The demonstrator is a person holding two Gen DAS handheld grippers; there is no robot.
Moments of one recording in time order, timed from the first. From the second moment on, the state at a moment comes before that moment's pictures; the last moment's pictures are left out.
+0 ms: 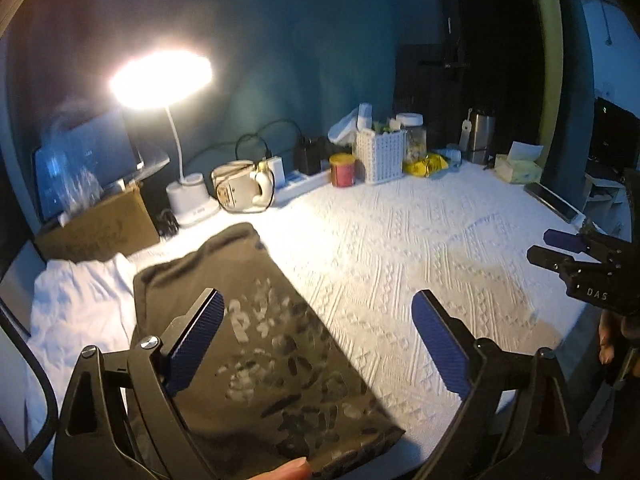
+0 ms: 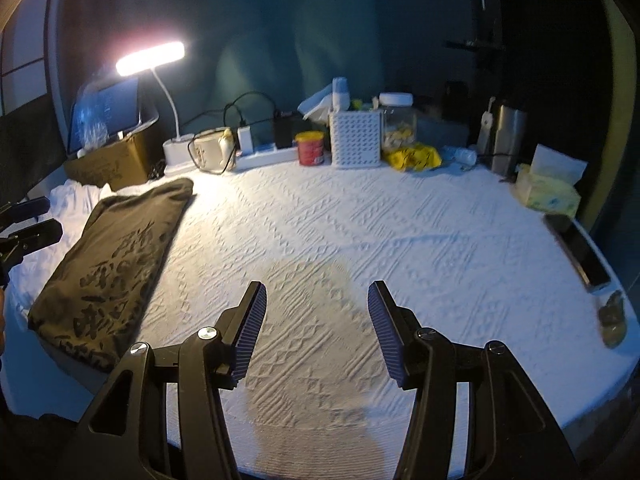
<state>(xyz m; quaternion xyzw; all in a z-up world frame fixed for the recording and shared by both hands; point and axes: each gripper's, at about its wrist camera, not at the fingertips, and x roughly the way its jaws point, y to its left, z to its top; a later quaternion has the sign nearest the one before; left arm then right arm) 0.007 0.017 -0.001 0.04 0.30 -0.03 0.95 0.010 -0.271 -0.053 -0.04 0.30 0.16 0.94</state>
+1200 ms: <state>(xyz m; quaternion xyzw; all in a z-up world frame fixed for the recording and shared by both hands) -0.024 0.072 0.057 -0.05 0.17 0.00 0.98 -0.025 -0.235 0.068 -0.06 0.14 0.19 0.97</state>
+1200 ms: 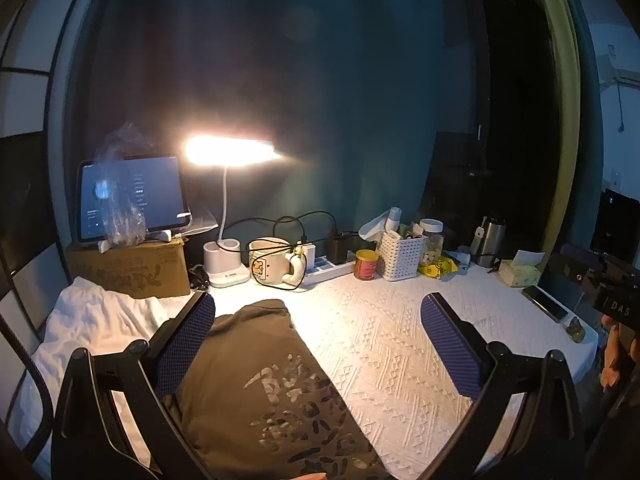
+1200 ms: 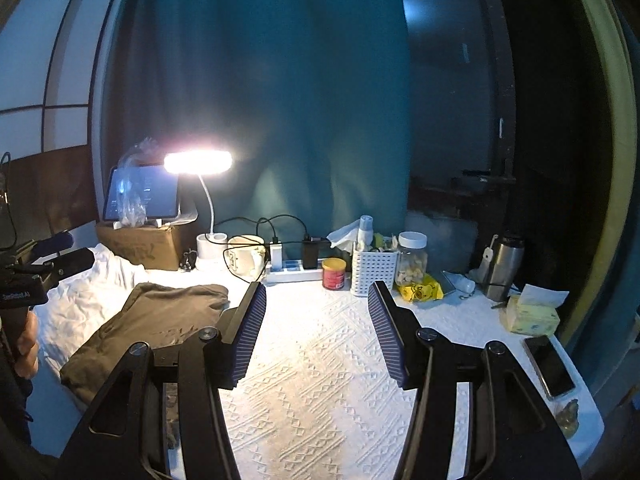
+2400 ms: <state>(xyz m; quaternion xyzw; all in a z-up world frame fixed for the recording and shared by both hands) -0.018 0.082 0.049 -0.06 0.18 0.01 0.98 -0.015 -0.225 0.056 -0.07 0.16 0.20 0.96</state>
